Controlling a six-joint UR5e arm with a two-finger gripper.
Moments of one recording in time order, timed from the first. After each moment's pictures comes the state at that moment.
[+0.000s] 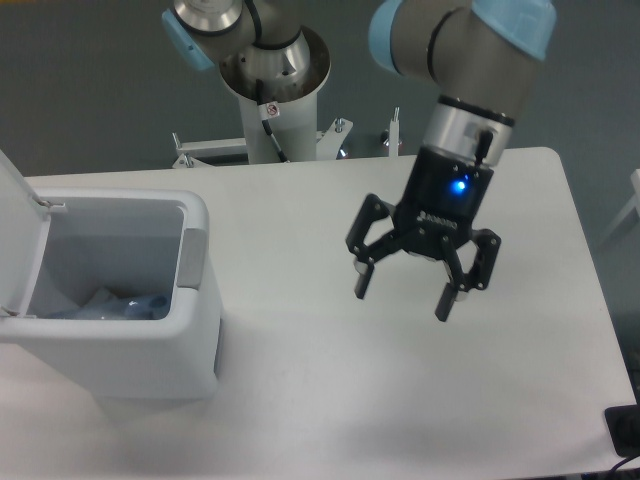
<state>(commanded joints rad) 2.66 -1.90 -1.46 -0.92 0.91 0.61</state>
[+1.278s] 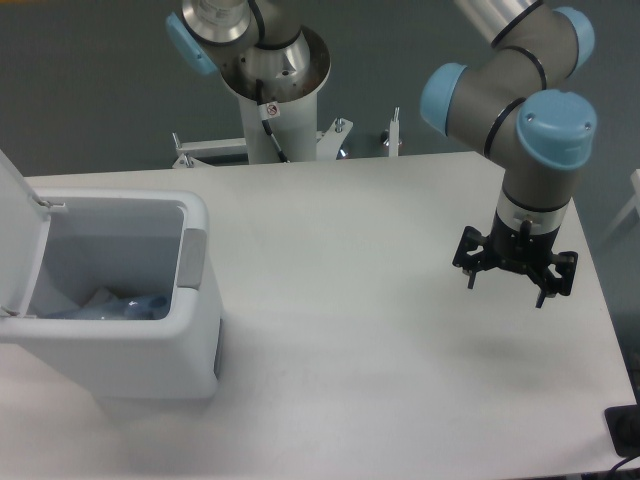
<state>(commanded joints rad) 2.68 -2.00 -1.50 -1.05 1.60 1.23</state>
